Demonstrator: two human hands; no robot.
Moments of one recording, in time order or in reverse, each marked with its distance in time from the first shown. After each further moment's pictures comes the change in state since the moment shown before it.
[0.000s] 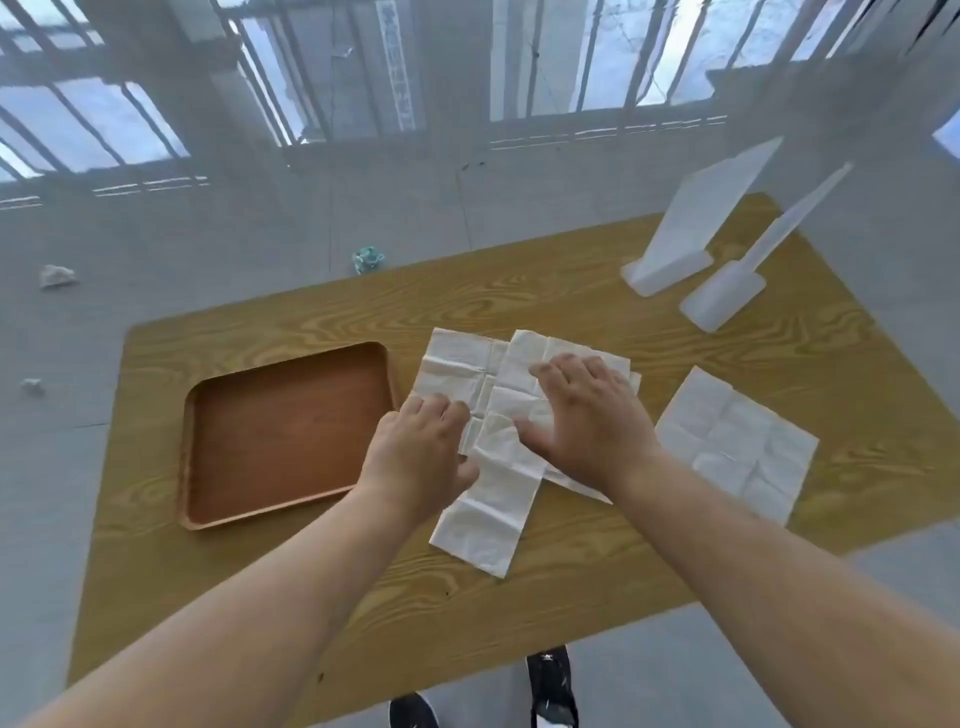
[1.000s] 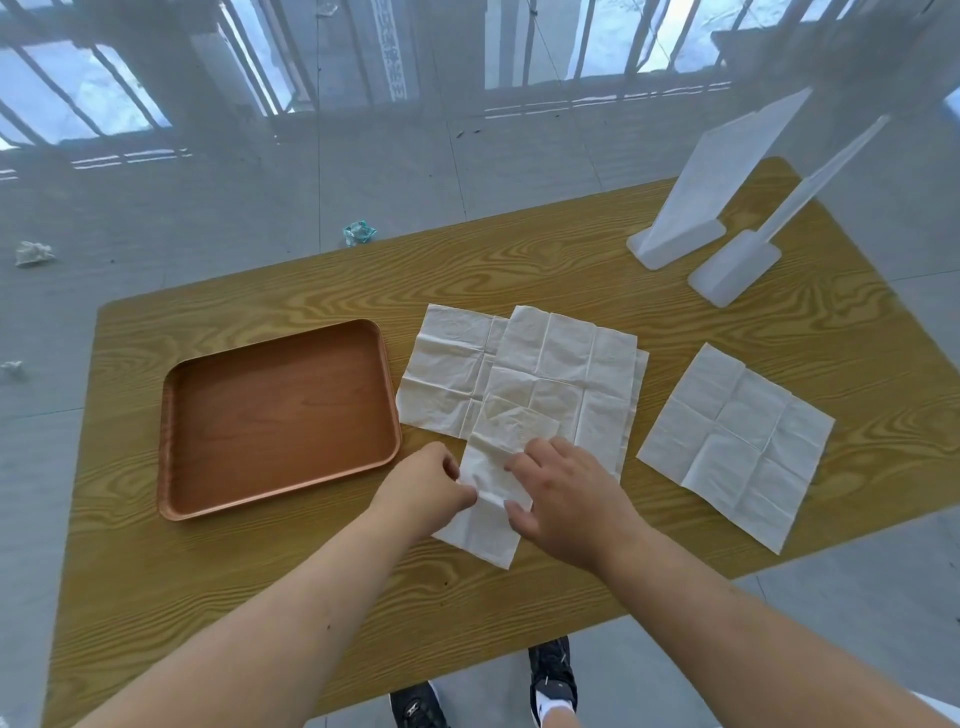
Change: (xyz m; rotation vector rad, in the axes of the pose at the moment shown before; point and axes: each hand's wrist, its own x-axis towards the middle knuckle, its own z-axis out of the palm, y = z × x) left_hand -0.012 -0.001 0.063 -0.734 -0.438 -0.486; right_hand -0.054 -0.015 0.081 0.055 -0.228 -0.145
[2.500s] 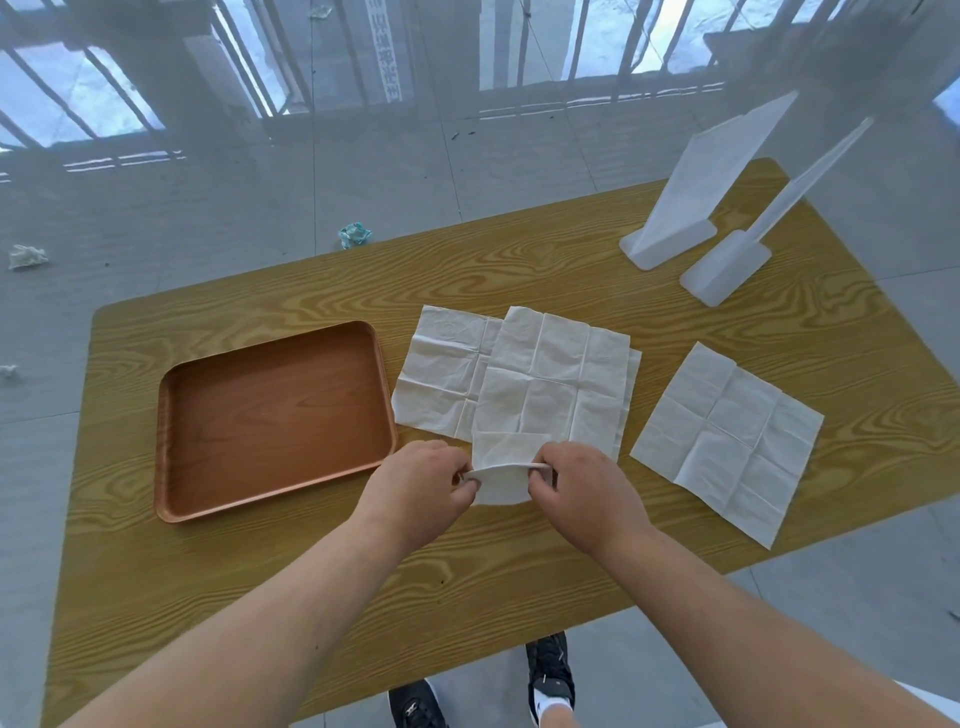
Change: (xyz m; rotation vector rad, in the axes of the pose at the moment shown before) left_hand -0.019 0.004 -0.010 0.396 0.162 0.475; right_hand -0.007 0.010 -0.005 0.365 0.117 0.305
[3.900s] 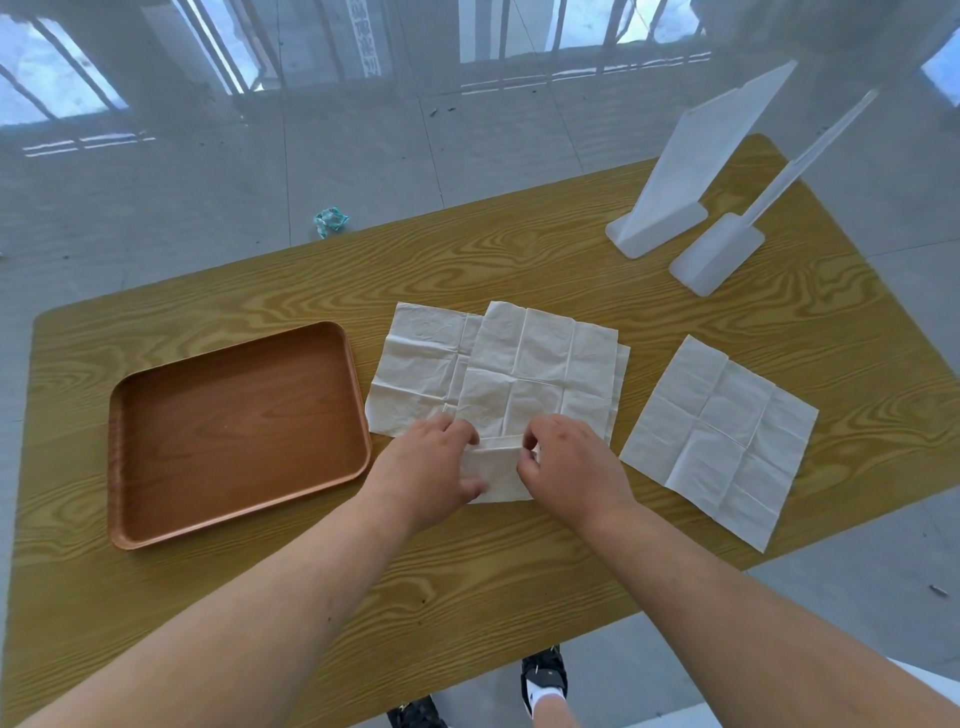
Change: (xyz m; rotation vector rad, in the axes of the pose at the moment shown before) left_hand 0.052 0.012 0.008 0.082 -0.097 0.027; right_hand 0.040 0.016 0.003 -0.091 0.035 0.026
